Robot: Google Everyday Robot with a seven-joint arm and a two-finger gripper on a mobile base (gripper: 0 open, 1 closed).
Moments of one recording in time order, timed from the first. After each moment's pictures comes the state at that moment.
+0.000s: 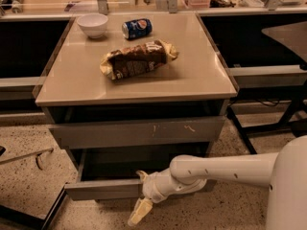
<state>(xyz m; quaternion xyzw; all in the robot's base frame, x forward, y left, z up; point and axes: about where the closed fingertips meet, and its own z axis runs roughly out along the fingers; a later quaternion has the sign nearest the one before) 0.432 0.073 0.428 -0.59 0.69 0.33 0.25</state>
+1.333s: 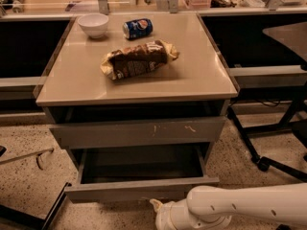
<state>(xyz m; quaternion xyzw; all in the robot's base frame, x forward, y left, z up) 0.331 0.031 0.449 -0.55 0.74 0.32 0.23</state>
